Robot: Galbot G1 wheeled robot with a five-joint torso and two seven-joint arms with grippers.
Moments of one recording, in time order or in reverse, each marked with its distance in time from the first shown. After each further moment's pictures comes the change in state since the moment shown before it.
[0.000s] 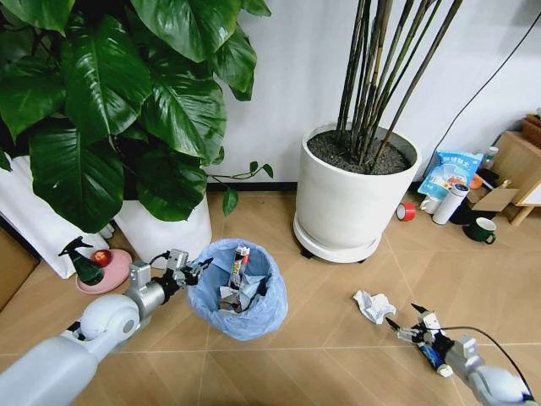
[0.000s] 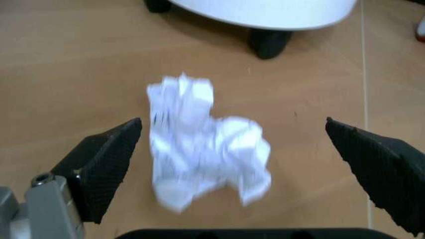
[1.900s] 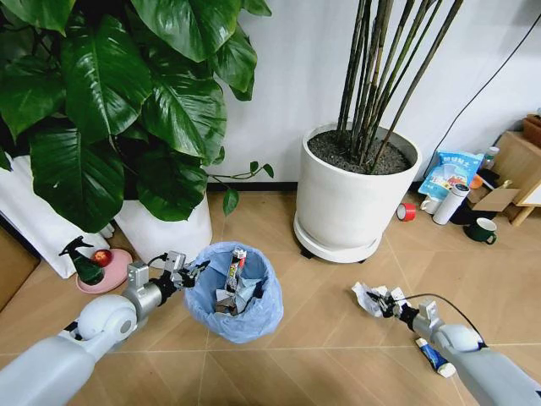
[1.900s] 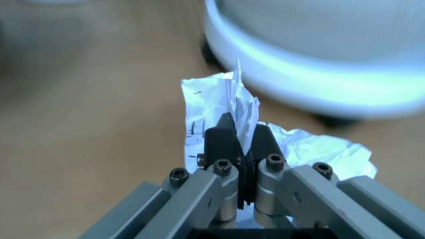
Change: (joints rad) left arm -0.066 0.009 0.081 0.054 -0.015 0.001 0.011; right arm 0.152 -0.131 -0.279 0.109 0.223 -0.090 -0.046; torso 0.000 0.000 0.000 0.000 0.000
